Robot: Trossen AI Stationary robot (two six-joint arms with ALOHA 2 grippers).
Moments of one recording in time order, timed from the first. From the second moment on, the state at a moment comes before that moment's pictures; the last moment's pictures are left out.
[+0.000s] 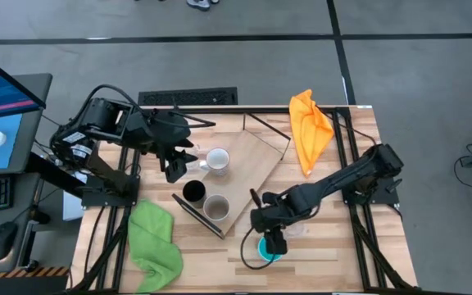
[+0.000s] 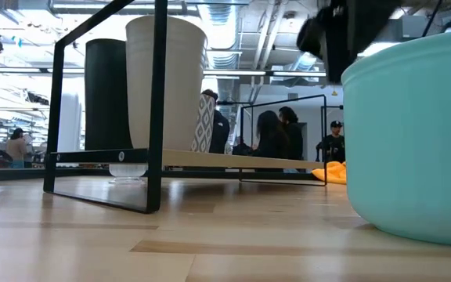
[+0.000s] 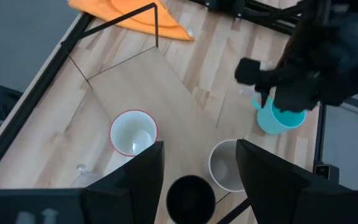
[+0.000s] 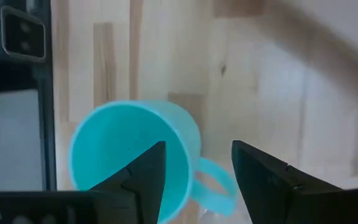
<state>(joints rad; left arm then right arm) -0.14 1.59 2.30 -1.57 -0.21 -0.44 0.42 1.80 1.43 -0.85 -0.10 0.37</state>
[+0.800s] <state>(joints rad) -0.15 1.59 2.30 -1.57 -0.21 -0.43 0.42 1.91 1.43 -0.90 -0.13 0.36</state>
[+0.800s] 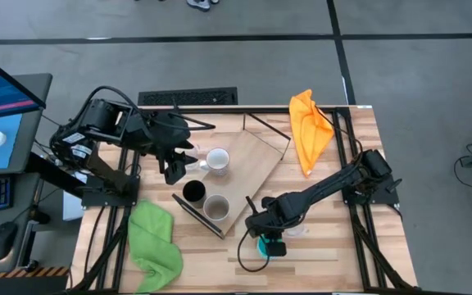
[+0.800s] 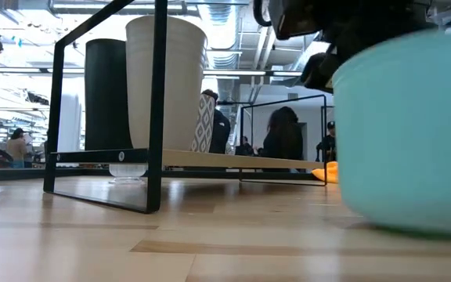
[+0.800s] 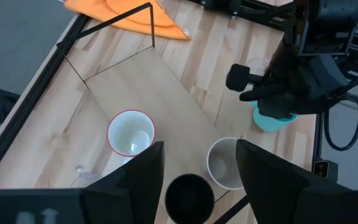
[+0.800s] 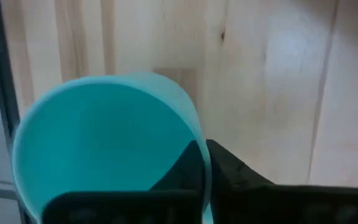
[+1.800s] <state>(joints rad) -0.15 1.52 2.30 -1.57 -0.21 -0.44 0.14 1.88 1.89 -1.33 0.08 0.27</state>
